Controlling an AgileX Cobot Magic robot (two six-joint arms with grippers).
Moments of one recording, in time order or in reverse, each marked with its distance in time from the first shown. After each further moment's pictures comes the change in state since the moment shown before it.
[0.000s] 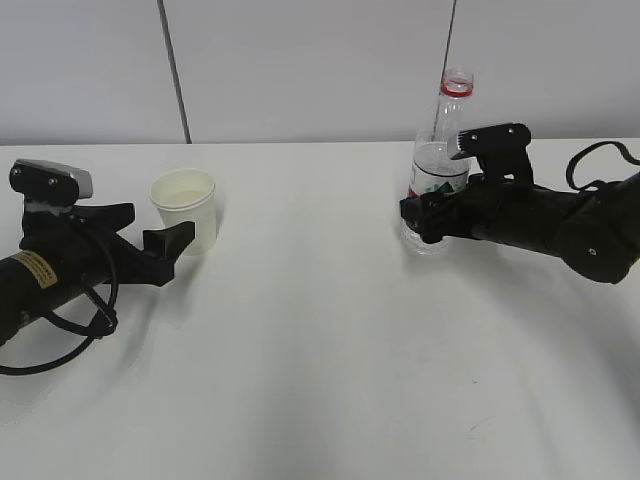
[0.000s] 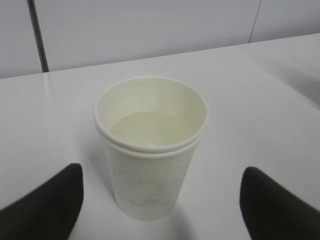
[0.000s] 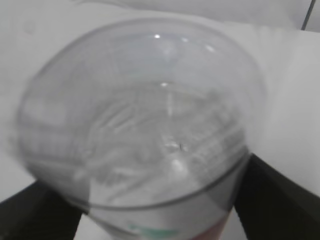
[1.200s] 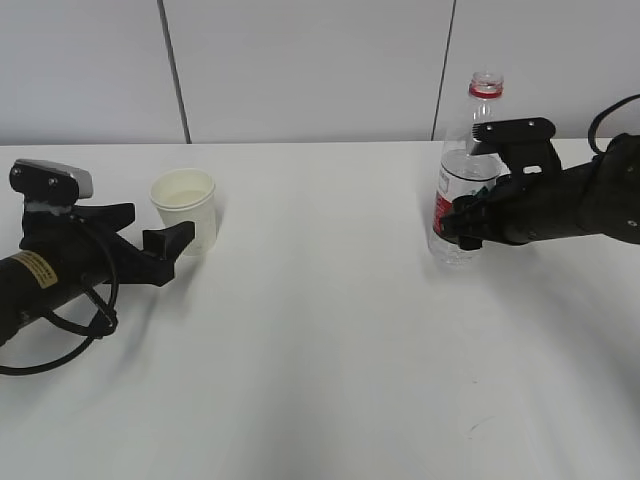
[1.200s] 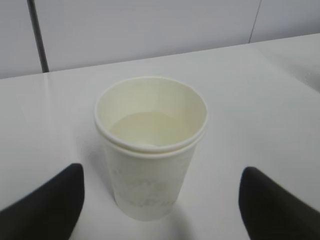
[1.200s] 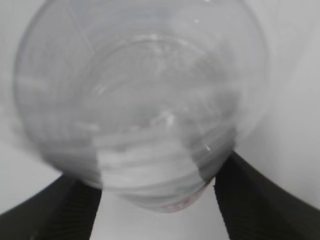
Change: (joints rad) left arm 0.000 0.000 0.000 0.000 0.000 0.000; right arm 0.013 -0.156 0.000 -0.338 0.458 0.432
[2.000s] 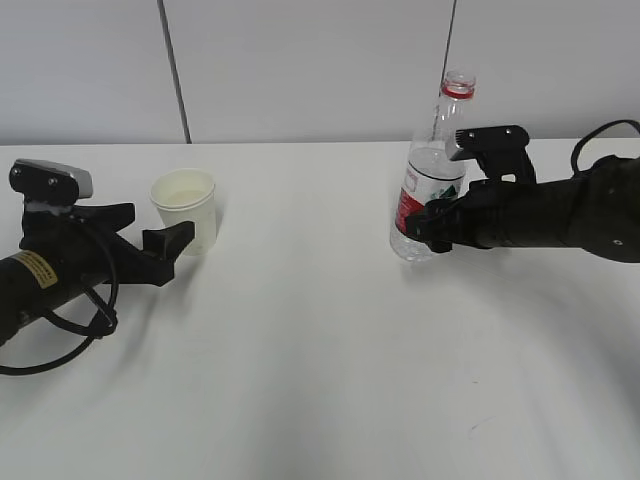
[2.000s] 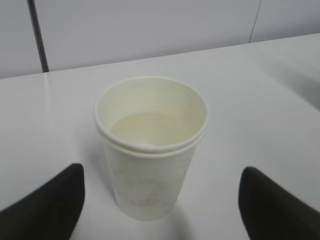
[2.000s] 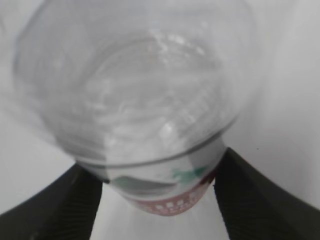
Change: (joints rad) left arm 0.000 0.000 0.000 0.000 0.000 0.000; right arm 0.000 0.068 0.000 -0.043 -0.228 0.008
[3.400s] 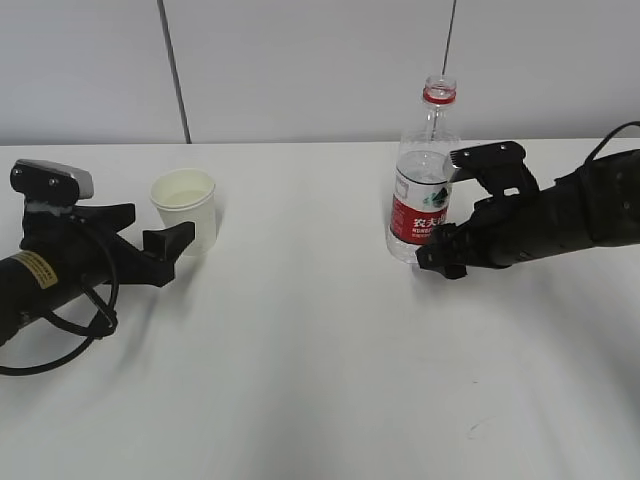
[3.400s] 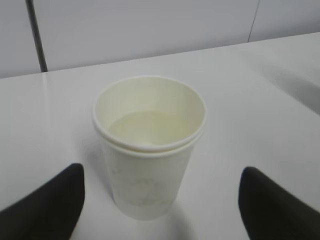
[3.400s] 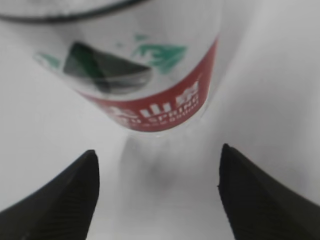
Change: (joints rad) left arm 0.000 0.000 0.000 0.005 0.001 0.000; right arm 0.000 -0.029 -0.003 -0.652 0.111 0.575
